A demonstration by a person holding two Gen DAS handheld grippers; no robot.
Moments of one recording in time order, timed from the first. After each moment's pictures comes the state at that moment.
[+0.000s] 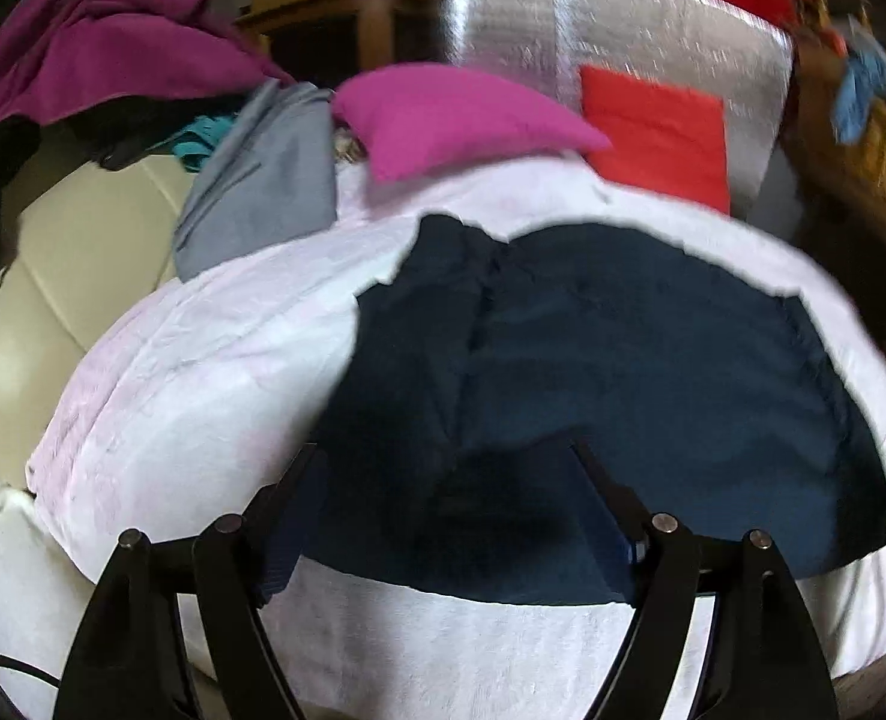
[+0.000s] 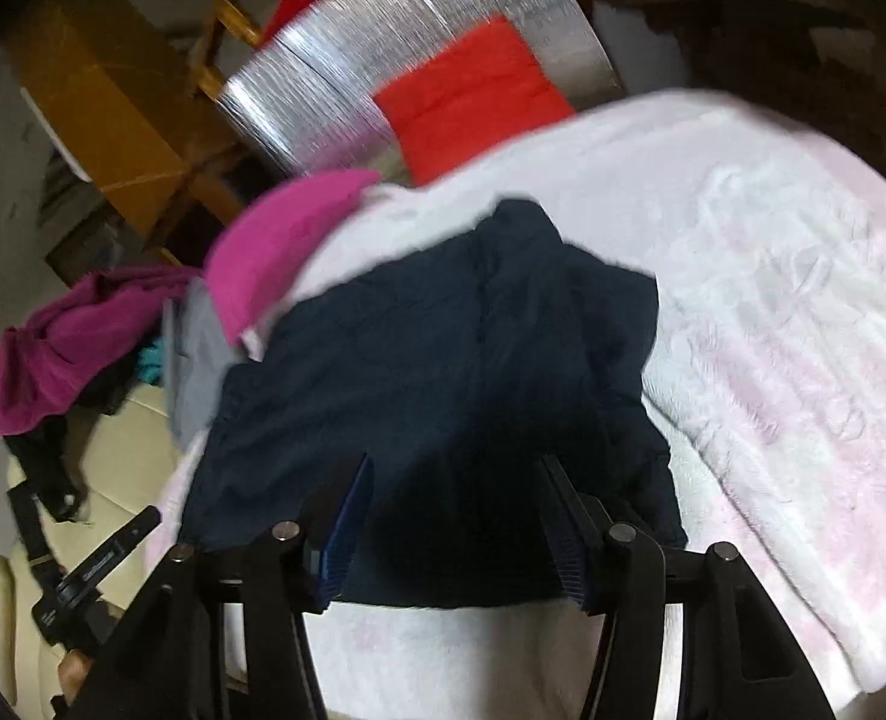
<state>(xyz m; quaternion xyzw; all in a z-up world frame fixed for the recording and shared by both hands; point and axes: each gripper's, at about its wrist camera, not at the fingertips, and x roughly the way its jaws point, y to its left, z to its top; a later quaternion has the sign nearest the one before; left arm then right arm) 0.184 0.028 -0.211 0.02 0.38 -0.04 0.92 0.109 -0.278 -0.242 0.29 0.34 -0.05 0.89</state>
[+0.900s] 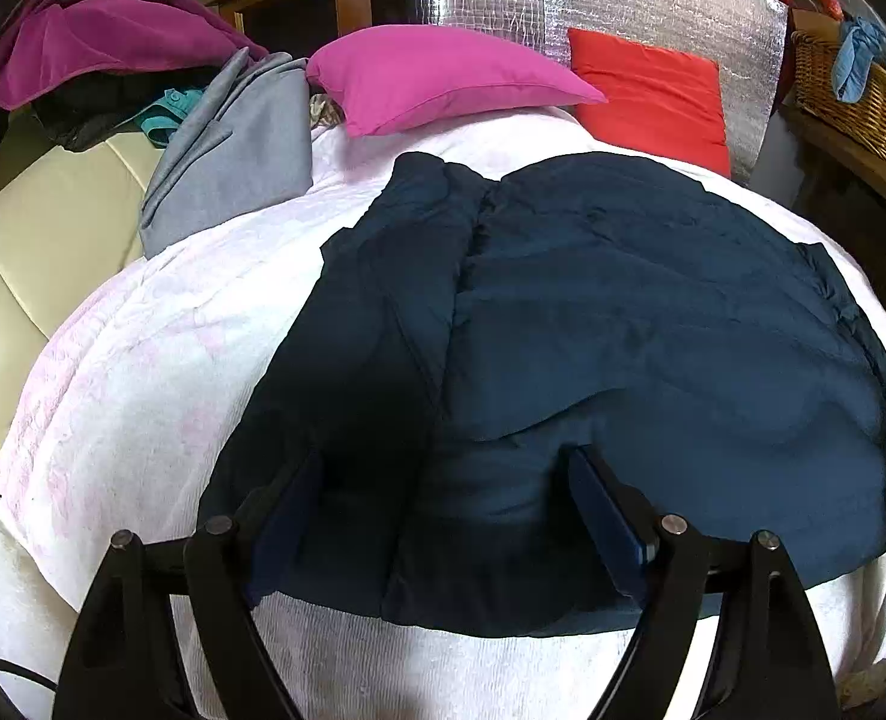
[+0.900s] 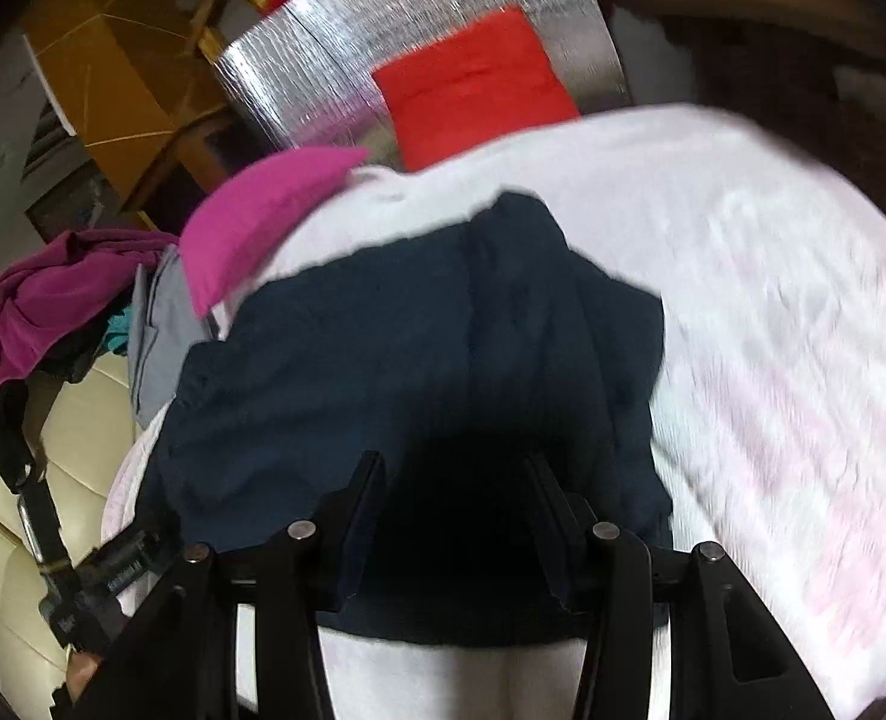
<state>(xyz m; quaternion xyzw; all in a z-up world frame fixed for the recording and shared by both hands) 0.206 0.021 -0.253 0.03 0.39 -0.05 0.92 0.135 -0.272 -0.215 0.23 0.33 -0.06 0.91</state>
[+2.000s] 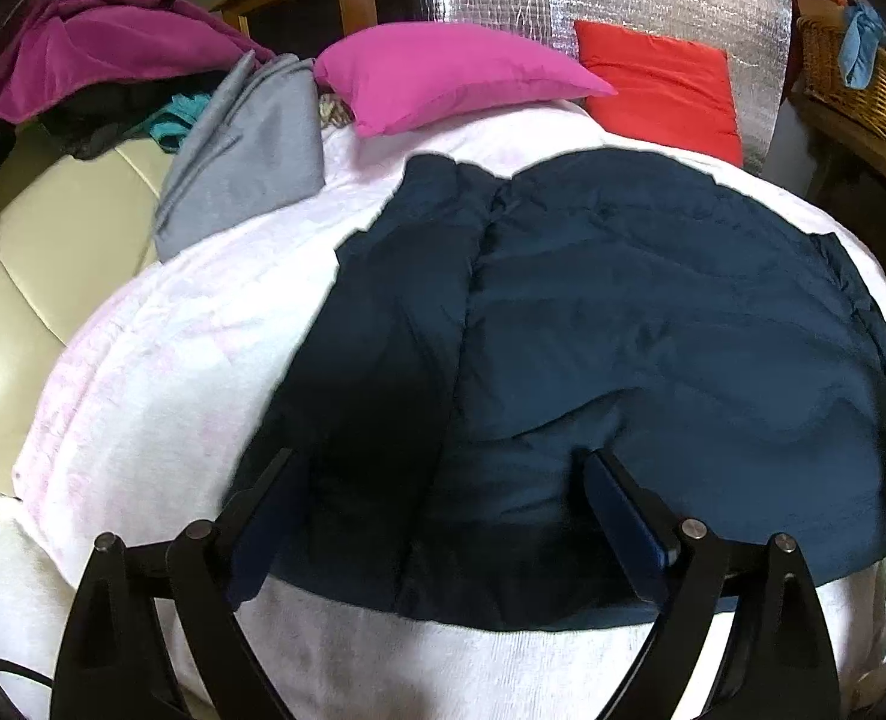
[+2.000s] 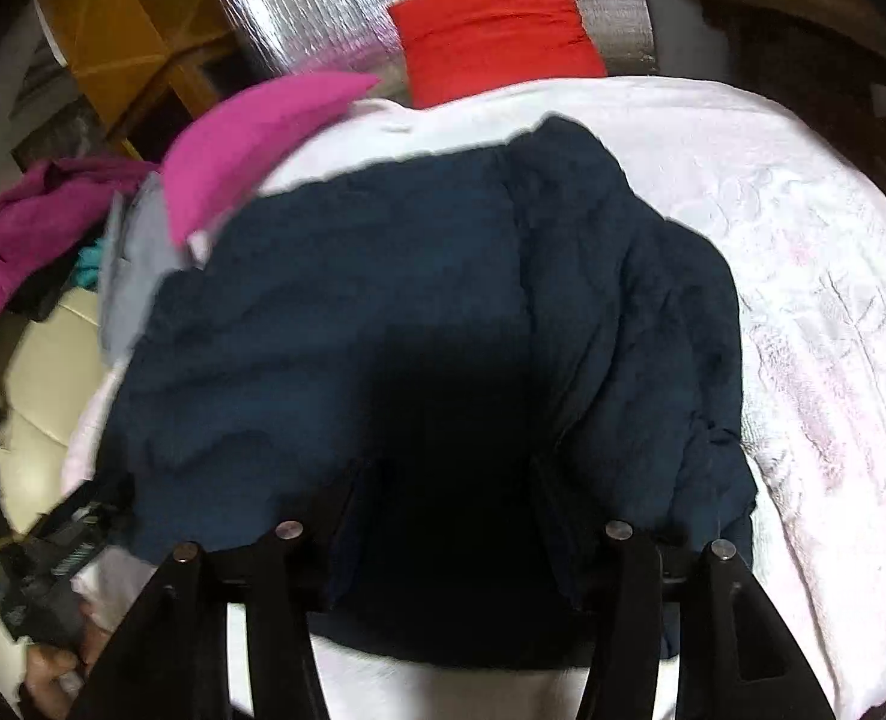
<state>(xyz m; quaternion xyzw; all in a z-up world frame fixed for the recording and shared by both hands) 0.203 0.020 -0.243 0.05 0.39 -0.03 0.92 0.152 -0.236 -0.229 0.19 0.38 -0.05 0.91</state>
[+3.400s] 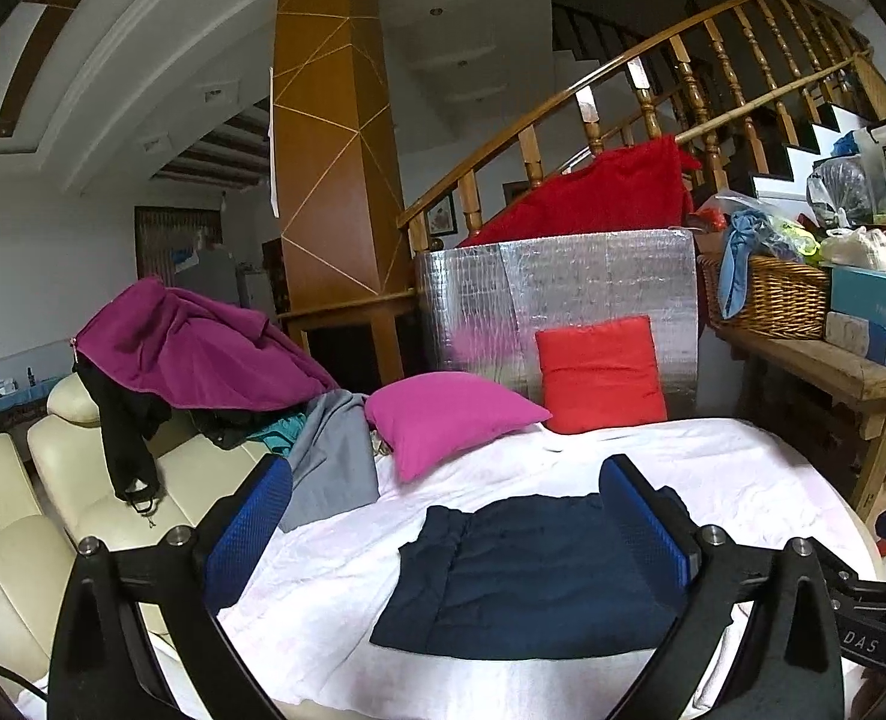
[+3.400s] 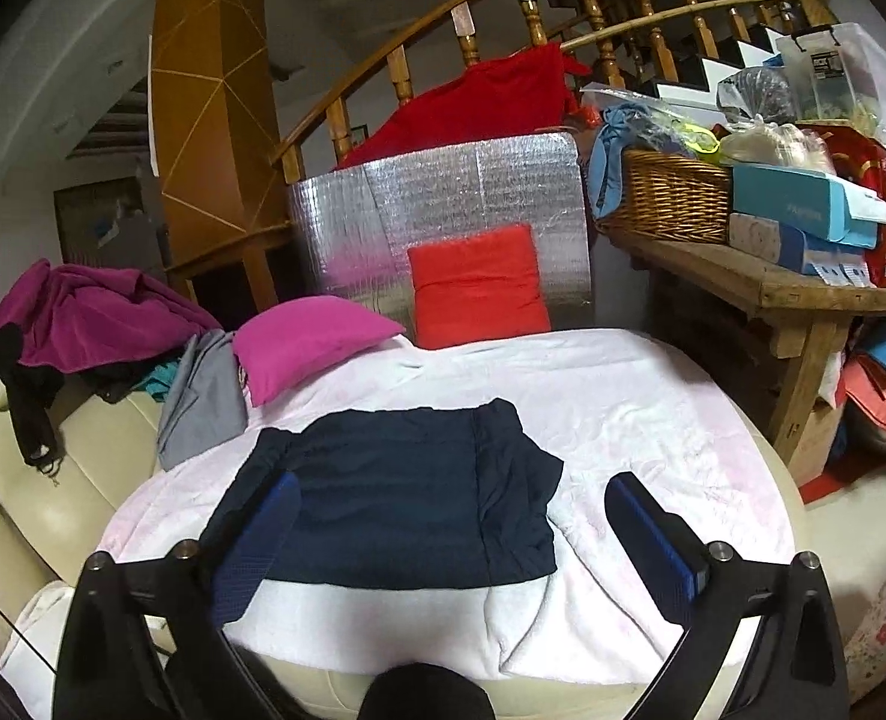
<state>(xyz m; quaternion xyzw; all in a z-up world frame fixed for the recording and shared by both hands) -0.068 -0.008 0.024 0.07 0.08 -0.03 0.99 -0.088 -0.160 -0.048 0.09 0.16 -0.14 0.97</state>
